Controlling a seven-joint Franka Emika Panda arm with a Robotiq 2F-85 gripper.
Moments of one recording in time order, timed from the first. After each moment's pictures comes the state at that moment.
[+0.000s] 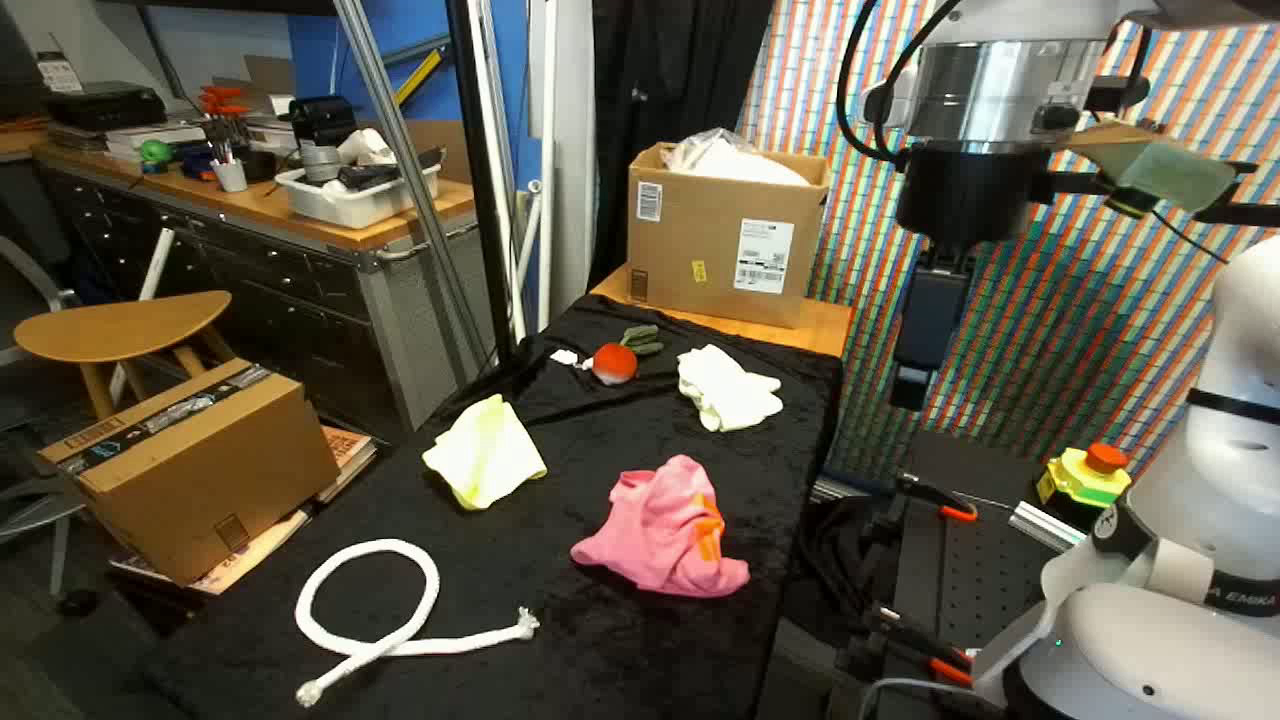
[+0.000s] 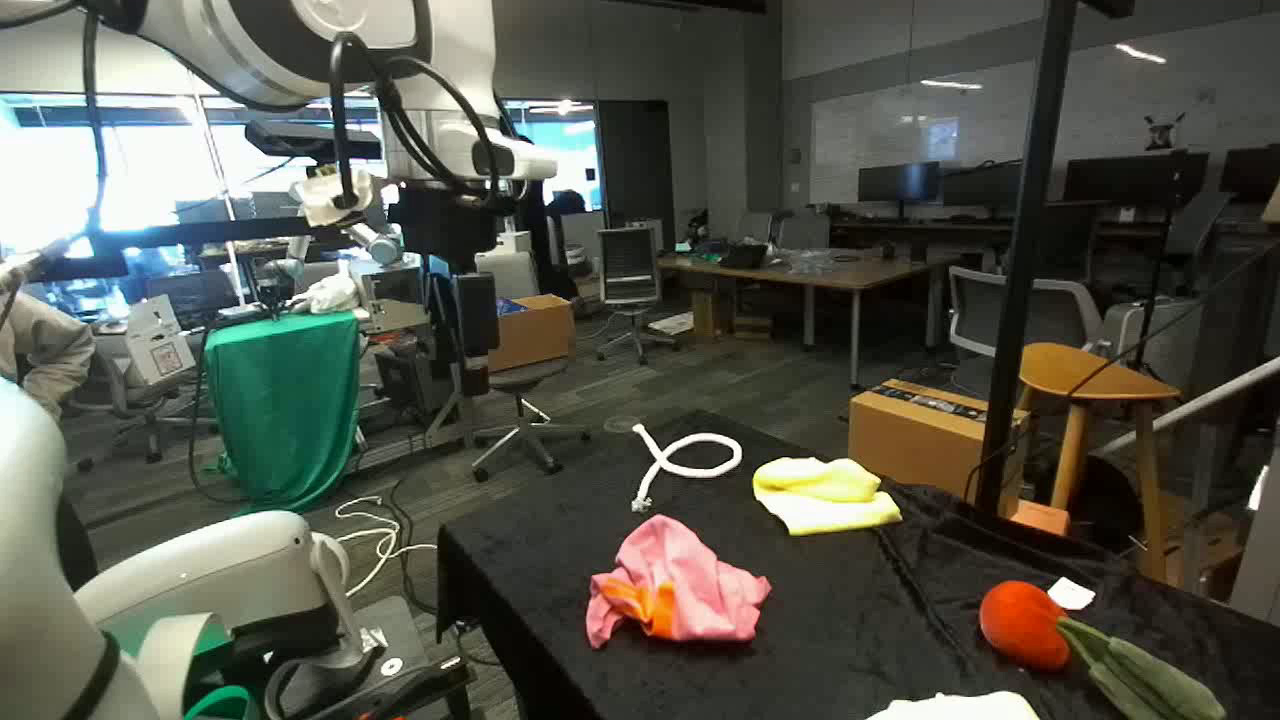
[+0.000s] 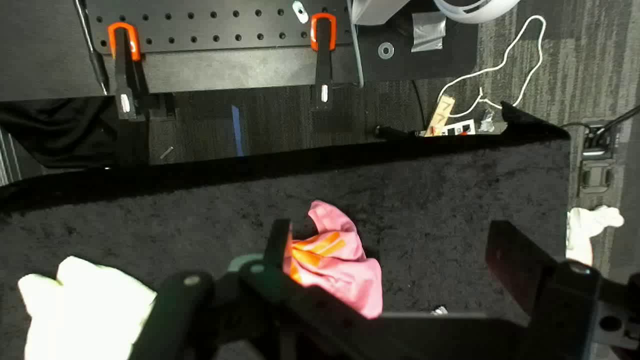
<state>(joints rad) 0.17 -0.77 0.22 -2.69 0.21 1.87 0.27</state>
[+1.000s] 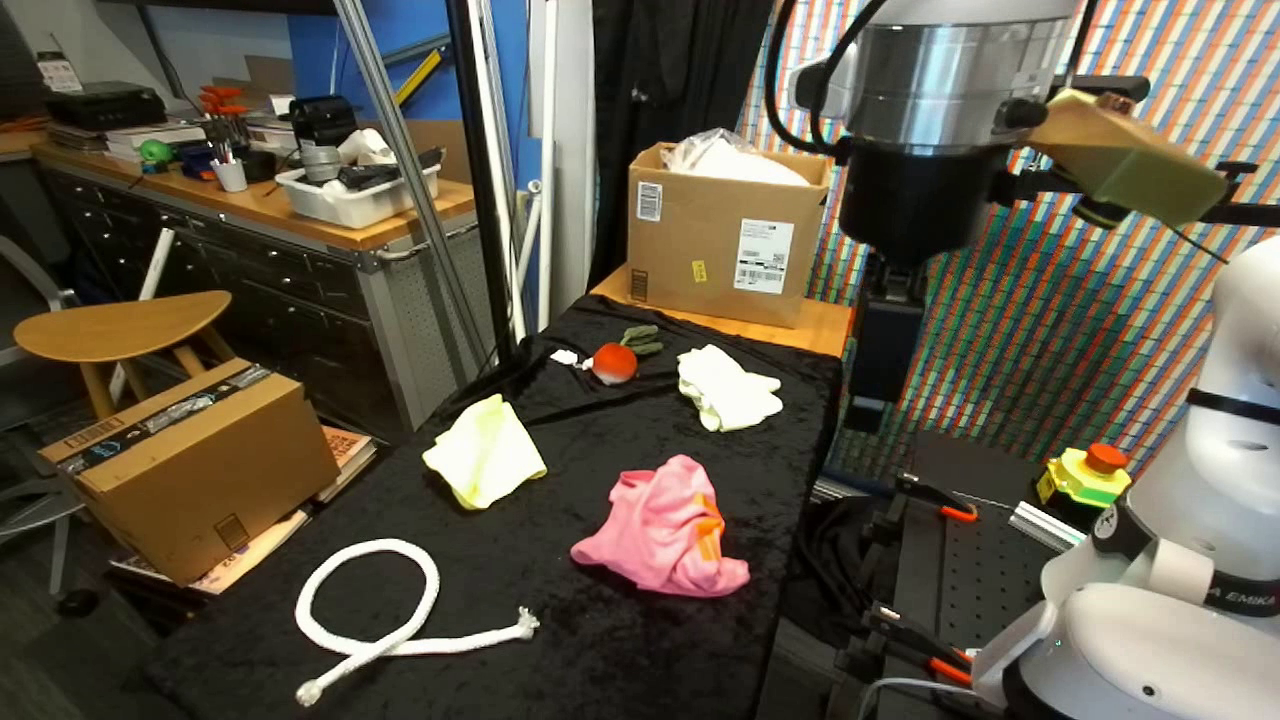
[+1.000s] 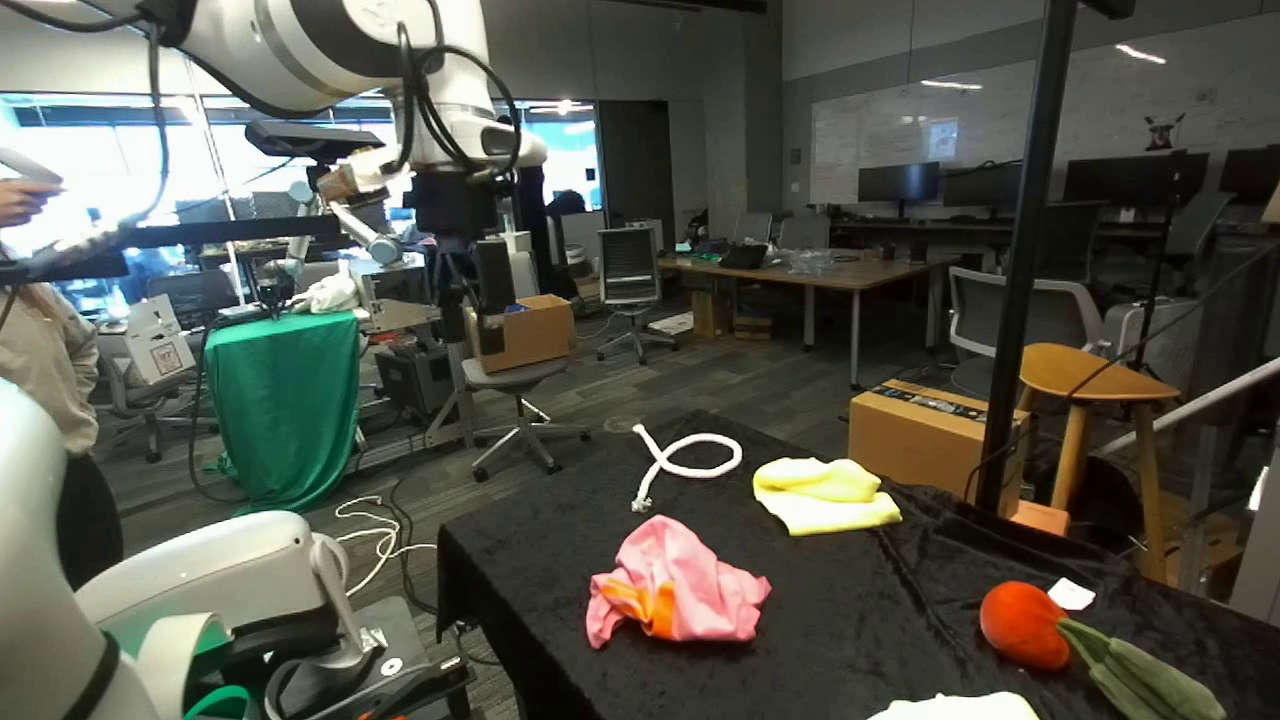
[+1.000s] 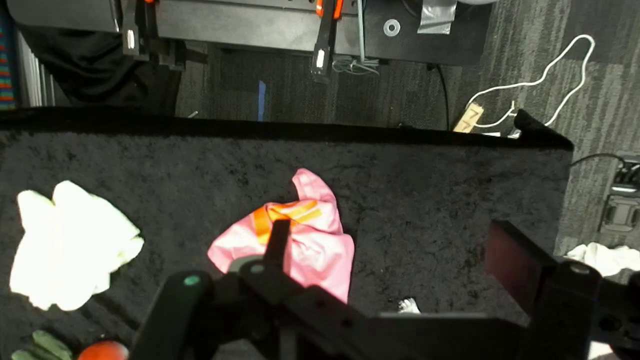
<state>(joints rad) 0.17 -0.58 0.37 -2.50 0.14 1.87 0.29</state>
